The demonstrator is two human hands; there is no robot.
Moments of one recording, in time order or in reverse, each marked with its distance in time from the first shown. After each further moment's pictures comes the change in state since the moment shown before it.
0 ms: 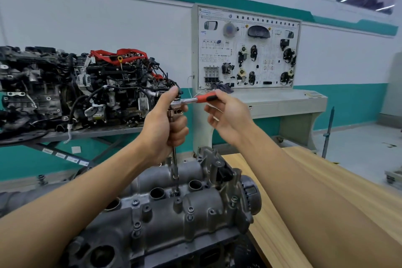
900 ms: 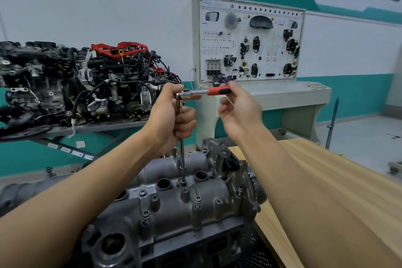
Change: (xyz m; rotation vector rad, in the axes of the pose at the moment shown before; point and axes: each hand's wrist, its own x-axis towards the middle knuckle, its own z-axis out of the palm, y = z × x) left_hand -0.002 0.004 0.002 0.047 -0.083 -0.075; right_hand -0.013 0.008 0.005 0.262 0.173 -0.107
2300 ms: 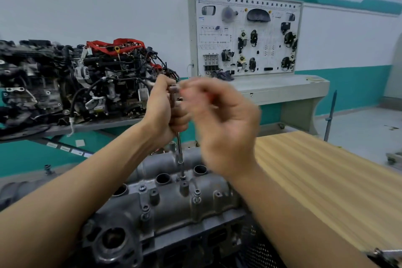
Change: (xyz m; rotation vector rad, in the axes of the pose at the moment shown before) left_hand 0.010 0.003 -0.001 -0.045 0.032 -0.019; right_hand -0.091 0.017 0.007 -0.407 -0.544 -0.962
